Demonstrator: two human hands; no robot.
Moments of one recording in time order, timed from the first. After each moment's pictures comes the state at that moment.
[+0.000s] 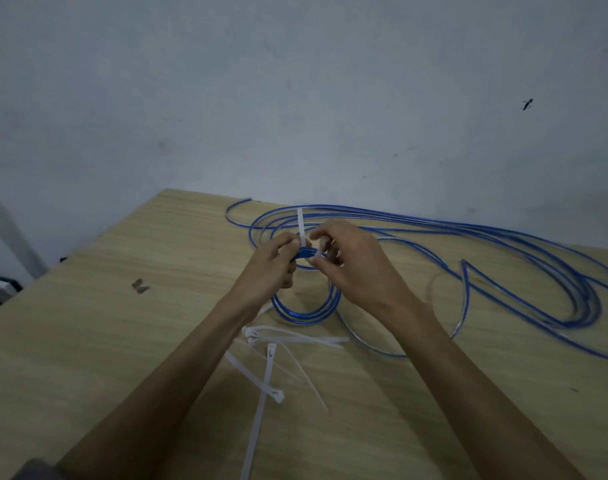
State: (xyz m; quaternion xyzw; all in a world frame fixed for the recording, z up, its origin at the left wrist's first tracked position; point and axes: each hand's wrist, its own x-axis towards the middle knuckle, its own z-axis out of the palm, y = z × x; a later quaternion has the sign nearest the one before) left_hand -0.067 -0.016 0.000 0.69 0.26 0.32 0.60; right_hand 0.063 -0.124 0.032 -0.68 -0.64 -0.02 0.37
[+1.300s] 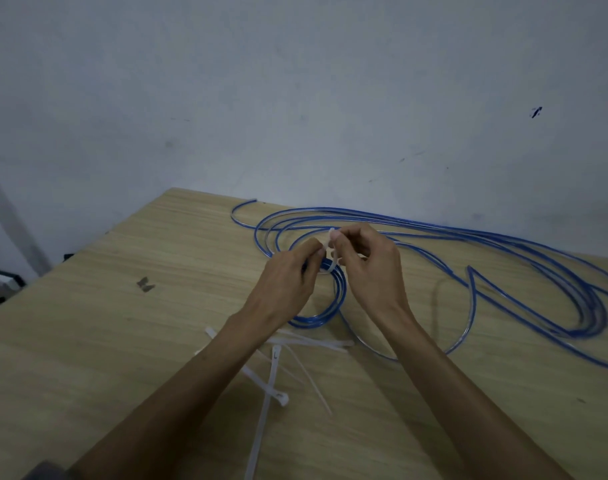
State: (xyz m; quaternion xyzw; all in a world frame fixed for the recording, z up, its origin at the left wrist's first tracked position) left_hand -0.064 -0.032 -0.007 0.87 0.22 0.37 0.22; right_hand 0.053 -0.122 0.019 -0.63 -0.46 0.06 0.61
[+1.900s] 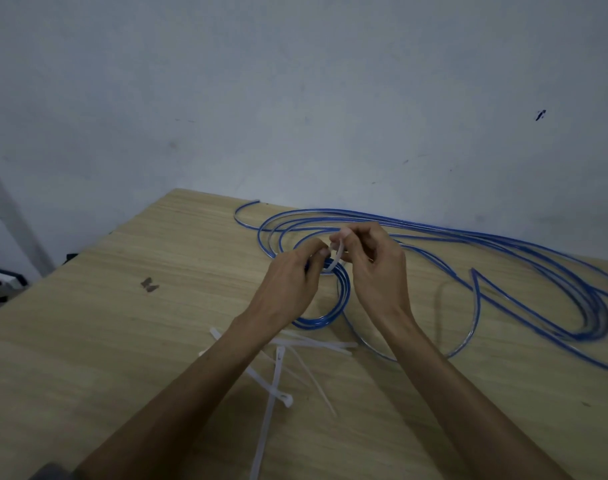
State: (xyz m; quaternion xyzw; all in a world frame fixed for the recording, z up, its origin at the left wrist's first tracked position) left_hand -0.063 -0.032 -0.006 0.86 0.23 0.38 0.25; right_hand 0.046 -0.125 0.019 -0.59 -0.45 0.10 0.67
